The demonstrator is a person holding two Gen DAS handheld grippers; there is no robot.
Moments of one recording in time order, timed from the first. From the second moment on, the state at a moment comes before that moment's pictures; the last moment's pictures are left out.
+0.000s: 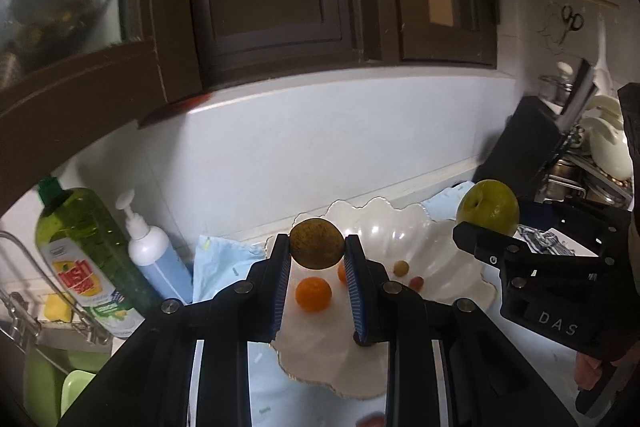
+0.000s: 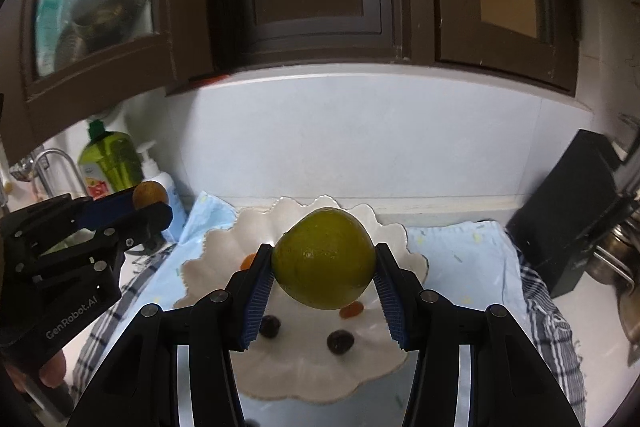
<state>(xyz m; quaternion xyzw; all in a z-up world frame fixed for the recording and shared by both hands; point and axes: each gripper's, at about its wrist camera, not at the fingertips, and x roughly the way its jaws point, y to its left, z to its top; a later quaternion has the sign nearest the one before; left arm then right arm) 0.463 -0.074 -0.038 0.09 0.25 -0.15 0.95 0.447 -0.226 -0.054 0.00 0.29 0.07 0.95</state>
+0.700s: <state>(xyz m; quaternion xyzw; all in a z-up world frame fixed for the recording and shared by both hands) 0.606 -0.099 -0.106 0.08 0.41 -0.16 0.90 0.586 -0.234 -0.116 -0.03 0.42 0.06 0.91</state>
